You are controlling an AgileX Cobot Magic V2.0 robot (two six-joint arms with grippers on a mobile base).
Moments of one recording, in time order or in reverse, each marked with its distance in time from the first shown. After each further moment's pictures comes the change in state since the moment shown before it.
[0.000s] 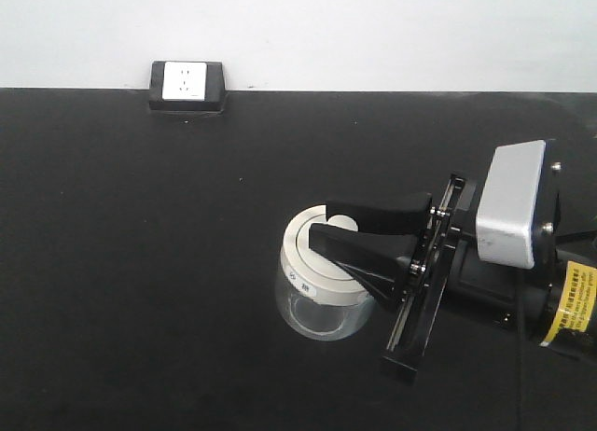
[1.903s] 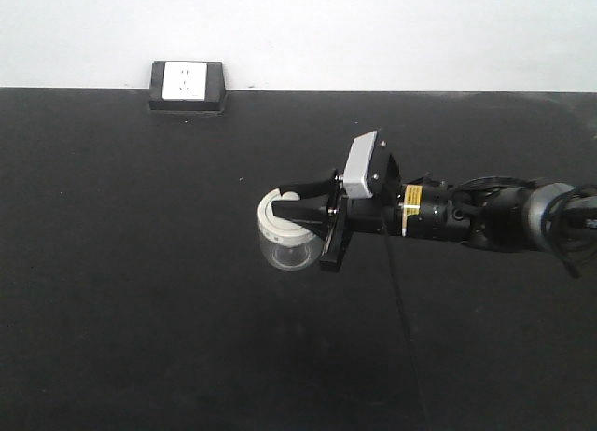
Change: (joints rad) left arm 0.000 0.000 0.000 0.000 0.000 0.000; right arm -0.194 0.921 -0.521 -0.126 -0.360 -0.342
